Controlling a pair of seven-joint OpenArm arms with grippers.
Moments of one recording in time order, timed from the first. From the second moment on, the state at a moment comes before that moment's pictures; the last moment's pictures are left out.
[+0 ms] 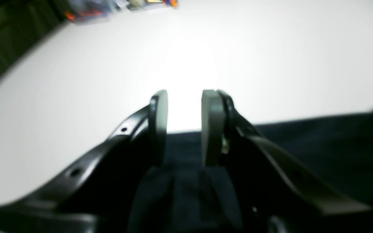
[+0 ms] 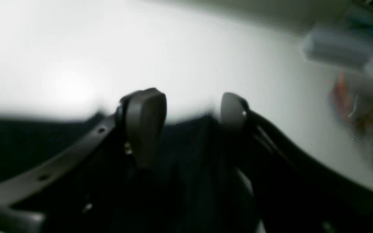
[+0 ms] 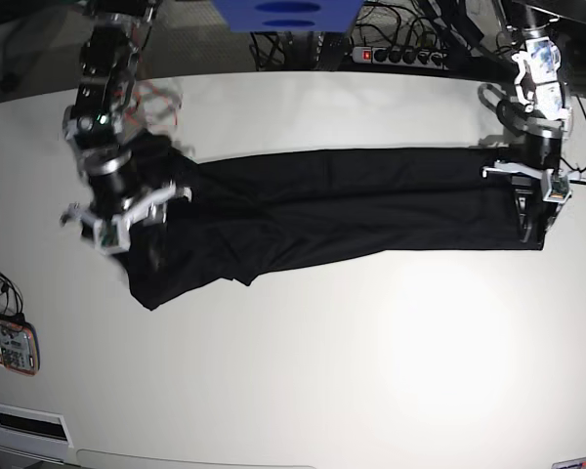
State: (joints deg) left arm 19.1 -17.8 -25.0 74.8 -2.2 -22.8 -26.5; right arm -20.5 4.7 14.8 111.2 3.3 21.6 -23.0
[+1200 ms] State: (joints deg) left arm 25.2 -32.2 -27.5 72.1 -48.5 -31.3 15.9; right arm -25.5 4.7 10.8 111.5 2.9 21.8 -13.4
